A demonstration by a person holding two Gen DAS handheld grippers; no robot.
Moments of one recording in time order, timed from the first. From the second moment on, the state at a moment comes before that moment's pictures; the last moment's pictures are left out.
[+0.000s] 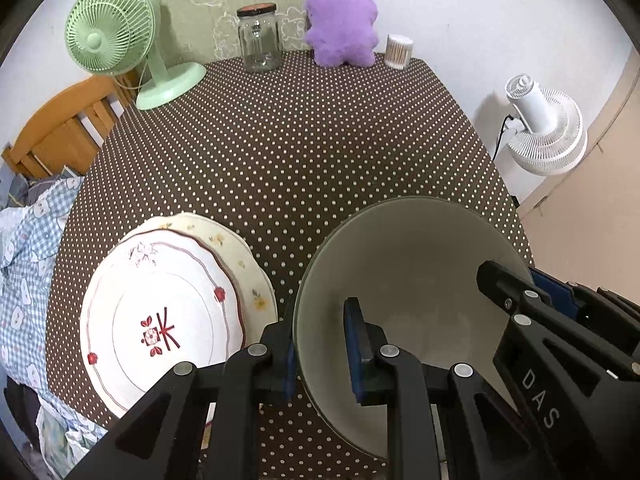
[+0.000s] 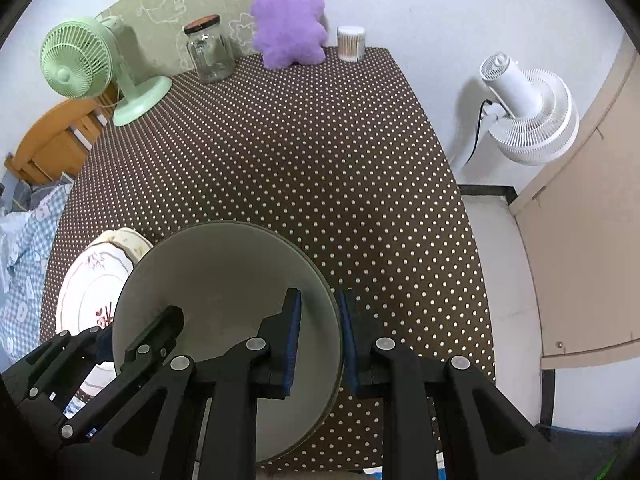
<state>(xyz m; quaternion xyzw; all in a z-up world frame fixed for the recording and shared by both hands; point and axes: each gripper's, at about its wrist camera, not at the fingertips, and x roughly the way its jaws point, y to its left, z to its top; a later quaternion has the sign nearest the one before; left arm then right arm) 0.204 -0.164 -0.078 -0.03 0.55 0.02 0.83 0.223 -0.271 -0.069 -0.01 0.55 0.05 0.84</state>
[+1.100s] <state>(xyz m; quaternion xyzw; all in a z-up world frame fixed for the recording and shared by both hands) 0.195 -0.159 -0.090 -0.05 0.56 0.01 0.83 0.220 -0.284 -0.087 0.01 0.56 0.08 0.82</state>
